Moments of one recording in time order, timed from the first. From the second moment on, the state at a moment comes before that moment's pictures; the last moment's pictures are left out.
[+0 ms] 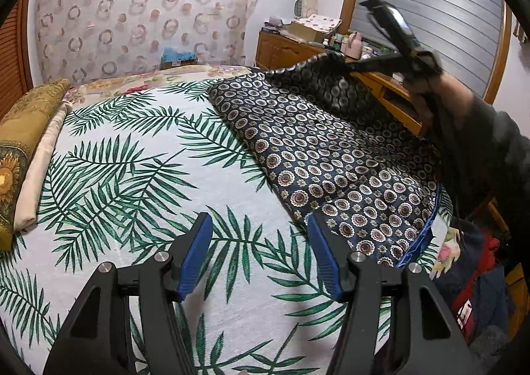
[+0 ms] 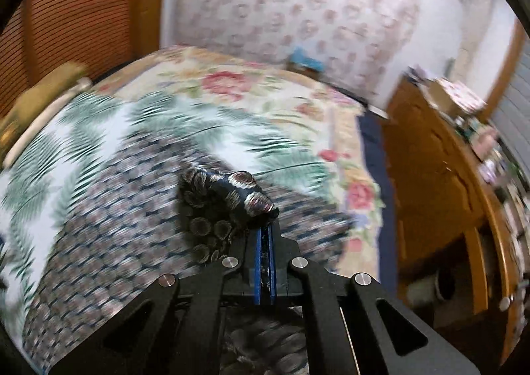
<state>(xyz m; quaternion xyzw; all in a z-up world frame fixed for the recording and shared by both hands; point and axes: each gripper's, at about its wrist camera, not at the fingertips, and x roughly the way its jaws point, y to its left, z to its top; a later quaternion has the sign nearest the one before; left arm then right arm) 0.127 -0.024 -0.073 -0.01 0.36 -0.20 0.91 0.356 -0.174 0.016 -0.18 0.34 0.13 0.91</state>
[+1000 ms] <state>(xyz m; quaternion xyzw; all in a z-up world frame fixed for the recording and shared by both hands) 0.122 -0.045 -0.070 0.01 0.36 -0.21 0.91 0.173 -0.256 -0.027 -0.06 0.30 0.17 0.93</state>
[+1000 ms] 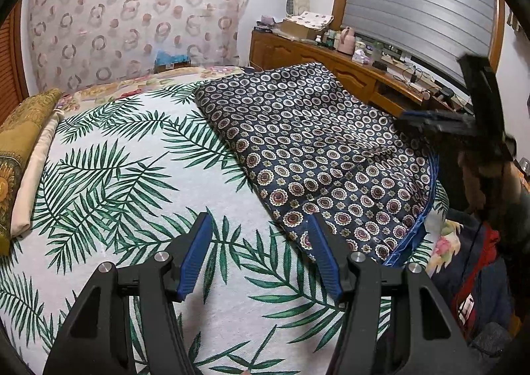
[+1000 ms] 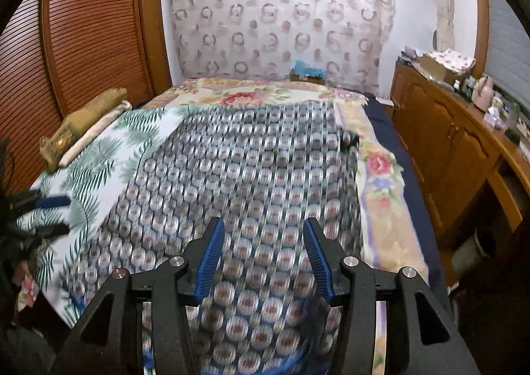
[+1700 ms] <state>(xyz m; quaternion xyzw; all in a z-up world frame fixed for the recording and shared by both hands) 0.110 -0.089 -0.094 0.03 0.40 -0.24 0.88 0.058 -0.326 -0.052 0.00 0.32 0.13 0.94</state>
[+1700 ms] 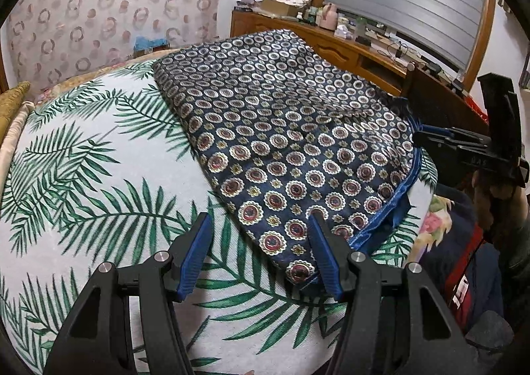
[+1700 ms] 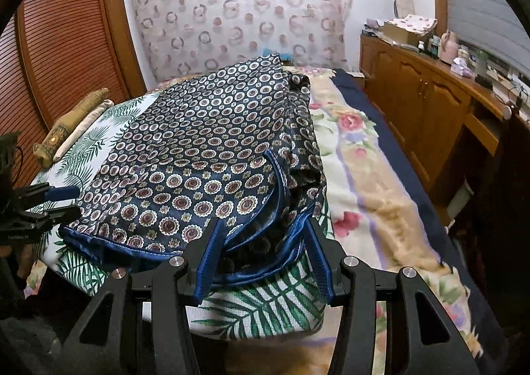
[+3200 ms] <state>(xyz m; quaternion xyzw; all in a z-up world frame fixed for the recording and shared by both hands) 0.103 -0.089 -0.088 -0.07 0.41 -0.29 0.86 0.123 -0.294 -0.058 0.00 0.32 0.13 0.94</state>
